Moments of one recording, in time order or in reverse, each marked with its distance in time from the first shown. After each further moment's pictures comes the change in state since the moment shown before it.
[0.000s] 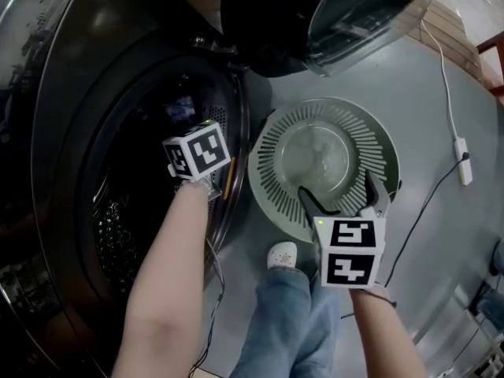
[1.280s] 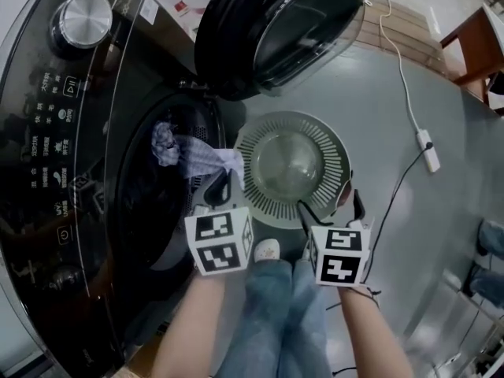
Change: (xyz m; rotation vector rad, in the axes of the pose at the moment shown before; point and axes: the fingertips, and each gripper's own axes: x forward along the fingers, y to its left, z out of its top) left arm -0.241 -0.110 0.008 -0.007 -0.179 -0.650; right arm -0.099 -0.053 -0.023 0.130 0.001 -0.092
